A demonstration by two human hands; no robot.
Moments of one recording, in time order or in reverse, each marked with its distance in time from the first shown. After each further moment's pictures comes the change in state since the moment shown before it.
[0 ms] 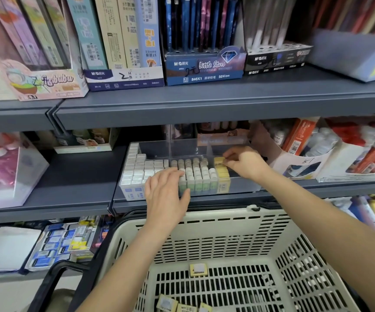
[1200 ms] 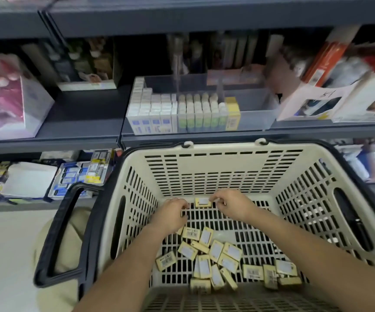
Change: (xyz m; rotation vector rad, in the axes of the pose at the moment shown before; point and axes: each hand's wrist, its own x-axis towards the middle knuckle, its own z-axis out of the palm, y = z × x) left_hand -0.154 -0.069 0.081 -0.049 -0.819 -0.218; right_hand -0.160 0.068 0.148 -0.198 -0.508 -0.125
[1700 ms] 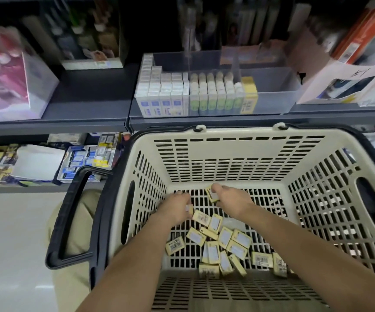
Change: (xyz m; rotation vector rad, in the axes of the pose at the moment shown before) left_hand -0.006 -0.011 0.007 0.022 -0.115 -0.053; right_hand 0.016 -0.003 0.050 -0.300 -0.083 0.033
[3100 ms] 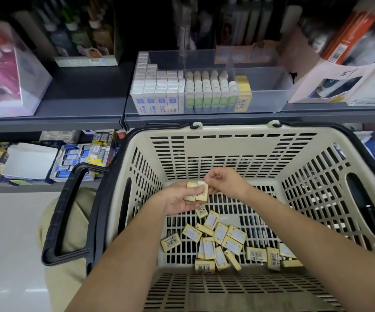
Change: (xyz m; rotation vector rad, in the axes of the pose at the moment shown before) left_hand -0.003 0.026 -0.029 -1.399 -0.334 -0.255; right_hand -0.009 -0.013 -0.052 1.059 0.041 0.058
